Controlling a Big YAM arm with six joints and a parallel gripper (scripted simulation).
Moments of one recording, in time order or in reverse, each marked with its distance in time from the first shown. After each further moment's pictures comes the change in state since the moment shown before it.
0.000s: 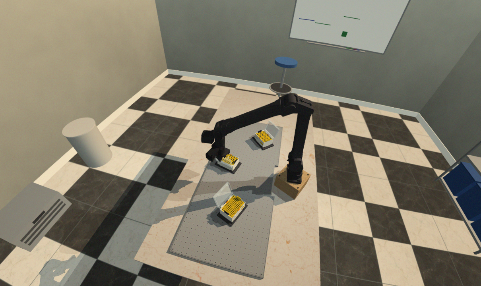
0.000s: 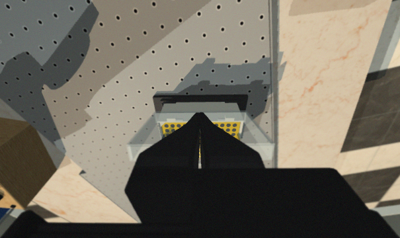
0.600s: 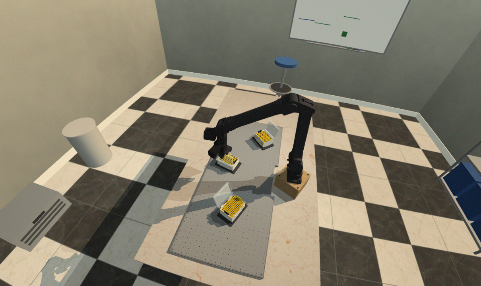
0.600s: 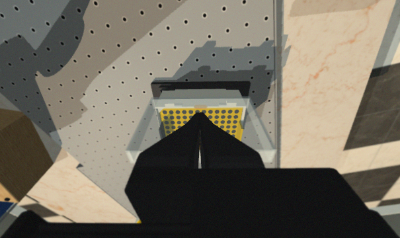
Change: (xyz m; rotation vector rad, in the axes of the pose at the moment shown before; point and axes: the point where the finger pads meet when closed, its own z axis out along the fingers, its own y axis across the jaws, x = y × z) arm 0.022 0.000 -0.002 -0.002 0.002 0.002
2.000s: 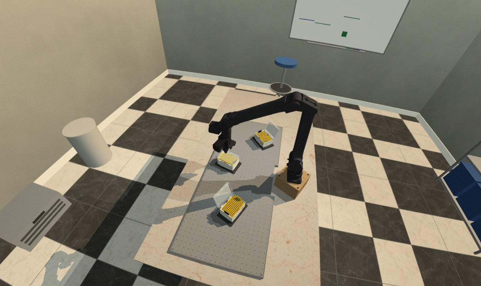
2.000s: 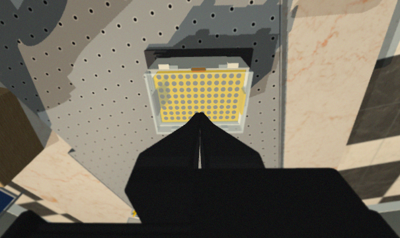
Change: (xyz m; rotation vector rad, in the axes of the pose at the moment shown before) arm 0.047 -0.002 -0.008 0.004 0.001 0.003
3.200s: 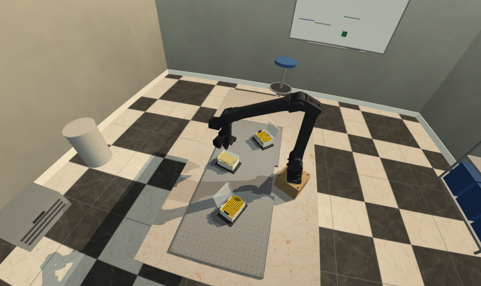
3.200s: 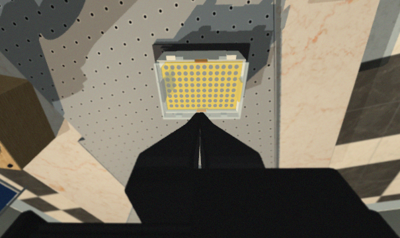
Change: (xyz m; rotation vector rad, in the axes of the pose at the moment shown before) arm 0.001 0.002 -0.033 -0.008 0.002 -0.006
